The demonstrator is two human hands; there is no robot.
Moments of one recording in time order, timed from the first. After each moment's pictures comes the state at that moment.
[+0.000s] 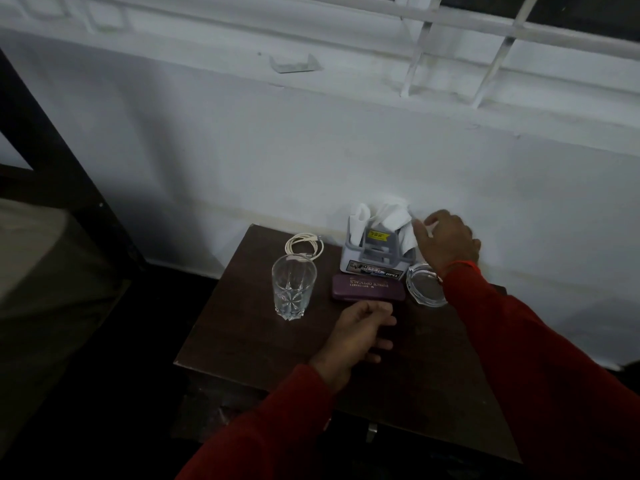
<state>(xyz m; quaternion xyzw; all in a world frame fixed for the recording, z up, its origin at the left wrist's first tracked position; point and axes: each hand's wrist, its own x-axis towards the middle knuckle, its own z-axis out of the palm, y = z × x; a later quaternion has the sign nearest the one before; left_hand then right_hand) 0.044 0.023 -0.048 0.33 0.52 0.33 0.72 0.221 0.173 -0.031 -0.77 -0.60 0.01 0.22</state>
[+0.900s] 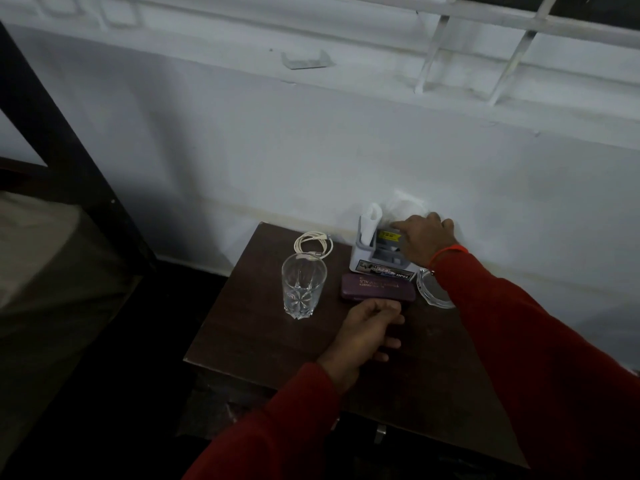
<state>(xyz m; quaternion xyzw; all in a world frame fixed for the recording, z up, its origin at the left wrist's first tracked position) 0.040 0.026 -0.049 0.33 0.52 0.34 0.71 0.188 0.191 -0.026 -0.64 -0.77 0.00 -0.05</state>
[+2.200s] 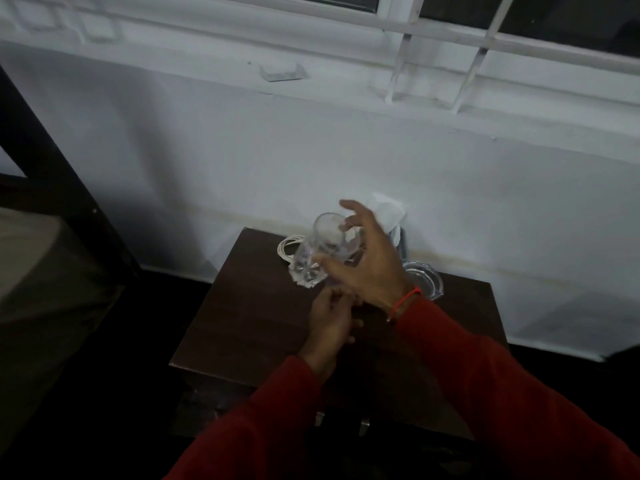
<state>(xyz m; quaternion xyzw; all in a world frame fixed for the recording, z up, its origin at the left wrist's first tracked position) 0.035 0.028 -0.060 0.33 0.57 0.45 0.61 0.117 0.080 0.010 -0.49 -0.73 0.25 0.41</state>
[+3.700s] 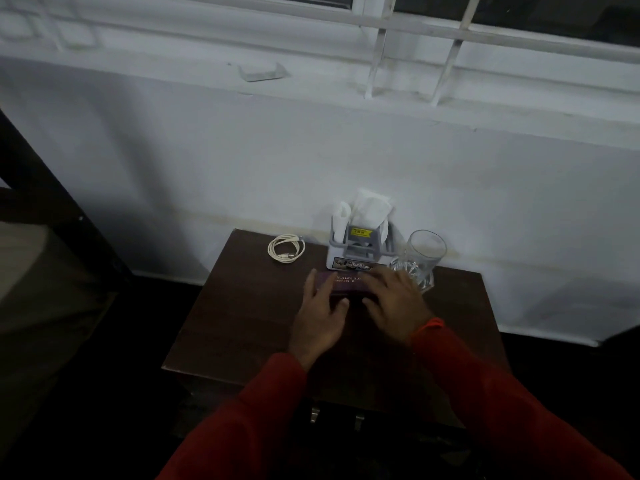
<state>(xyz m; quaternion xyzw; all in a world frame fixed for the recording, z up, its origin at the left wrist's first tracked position) 0.023 0.038 -0.080 0.61 0.62 0.28 0.42 0.209 0.069 -0.084 -0.58 -0.81 0.02 0.05</state>
